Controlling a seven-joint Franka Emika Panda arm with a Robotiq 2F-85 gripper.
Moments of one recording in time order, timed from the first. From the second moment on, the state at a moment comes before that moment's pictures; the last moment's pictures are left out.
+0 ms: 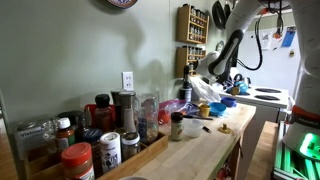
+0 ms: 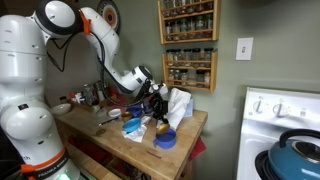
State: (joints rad) arm -0.11 0.27 -0.14 -2.24 -1.01 1.76 0.54
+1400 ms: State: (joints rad) arm -0.12 0.37 -0.14 -2.14 -1.01 1.71 0.42
